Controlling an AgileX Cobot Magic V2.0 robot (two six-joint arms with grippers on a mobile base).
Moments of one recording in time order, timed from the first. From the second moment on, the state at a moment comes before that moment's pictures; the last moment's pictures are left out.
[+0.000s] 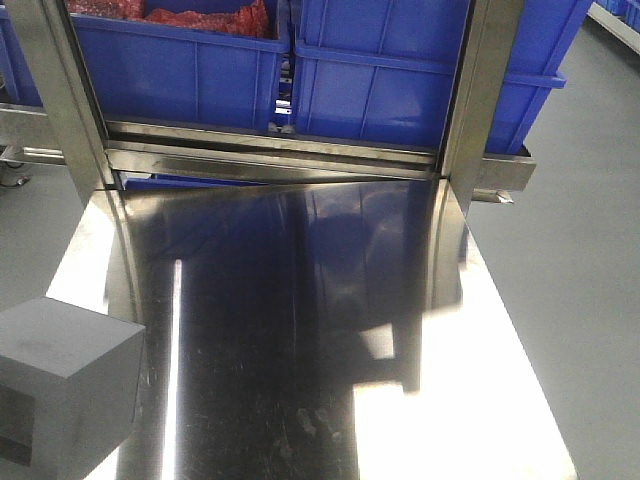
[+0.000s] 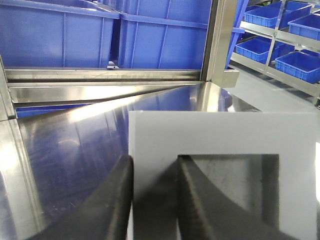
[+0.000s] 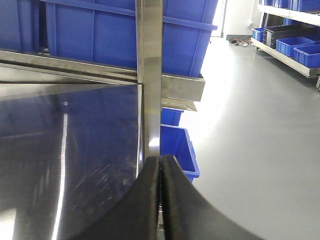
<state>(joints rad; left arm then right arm) -0.37 0.23 -0.31 -0.09 0.35 0.02 0.00 -0.02 0.03 -0.04 0.21 0.00</state>
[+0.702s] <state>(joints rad) -0.37 0.23 -0.31 -0.09 0.35 0.02 0.00 -0.02 0.03 -0.04 0.21 0.00</state>
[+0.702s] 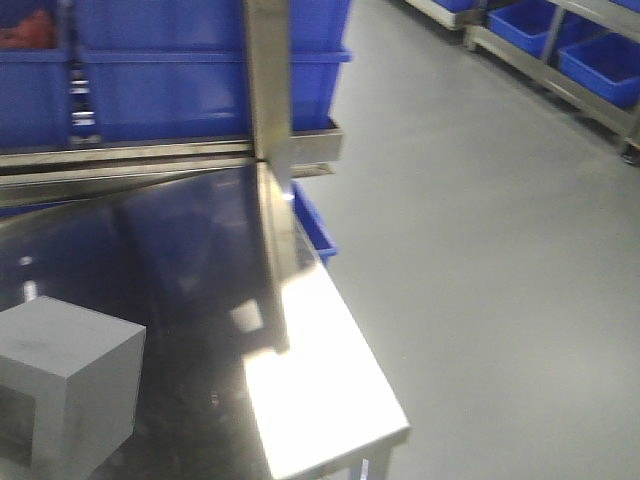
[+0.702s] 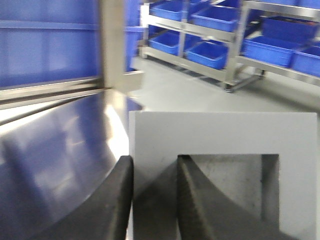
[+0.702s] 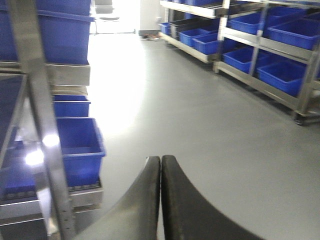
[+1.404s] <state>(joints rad) -0.37 0.23 -0.31 -0.09 0.35 0.02 0.00 -0.02 0.03 -0.04 0.21 0.00</state>
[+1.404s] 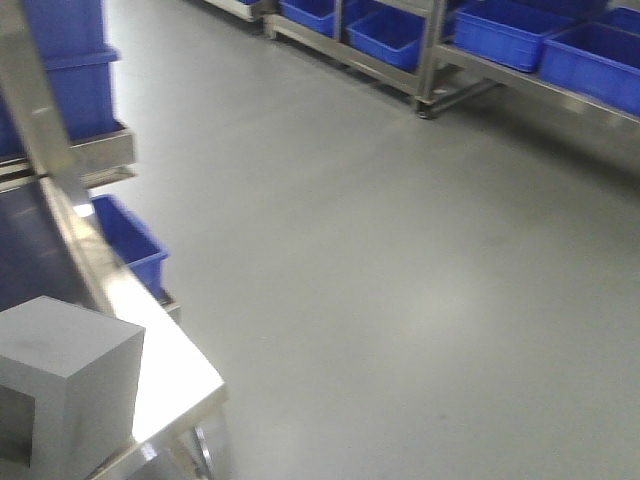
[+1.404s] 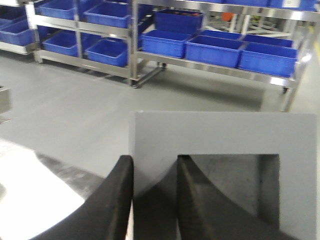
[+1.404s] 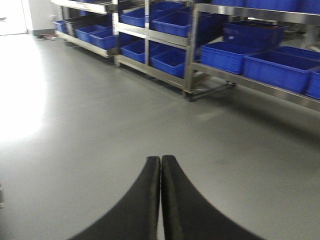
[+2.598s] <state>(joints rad) -0.37 0.23 -0.31 -0.09 0.35 0.02 0.00 -0.02 0.03 -0.04 0.21 0.00</state>
